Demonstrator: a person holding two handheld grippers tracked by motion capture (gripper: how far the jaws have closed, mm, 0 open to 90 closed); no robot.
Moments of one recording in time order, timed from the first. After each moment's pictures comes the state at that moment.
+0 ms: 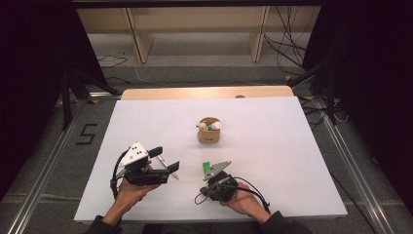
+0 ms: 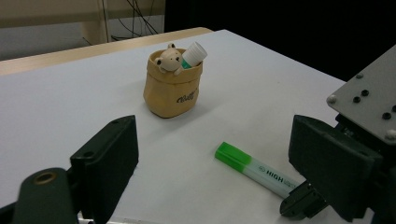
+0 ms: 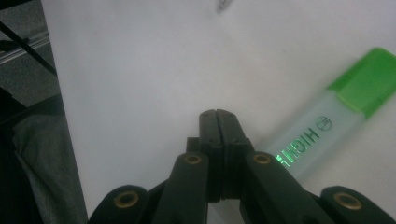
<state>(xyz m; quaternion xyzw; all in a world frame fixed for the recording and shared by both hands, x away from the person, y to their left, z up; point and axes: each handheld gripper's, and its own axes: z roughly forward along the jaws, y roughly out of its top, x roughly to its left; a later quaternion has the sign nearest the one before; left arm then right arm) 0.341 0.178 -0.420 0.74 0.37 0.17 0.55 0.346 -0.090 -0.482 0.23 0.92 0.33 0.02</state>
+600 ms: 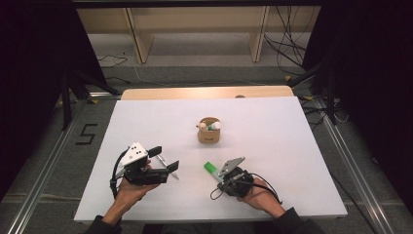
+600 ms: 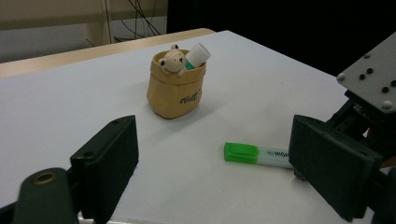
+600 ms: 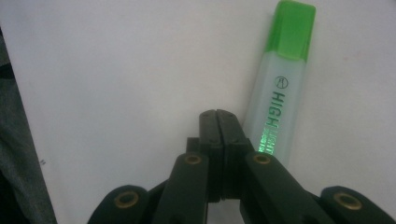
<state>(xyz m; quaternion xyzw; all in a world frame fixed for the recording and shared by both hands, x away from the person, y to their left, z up) 0.341 0.179 -0.420 0.73 0.37 0.17 0.55 0.354 -0.129 -0.474 0.24 0.93 0.28 0.06</state>
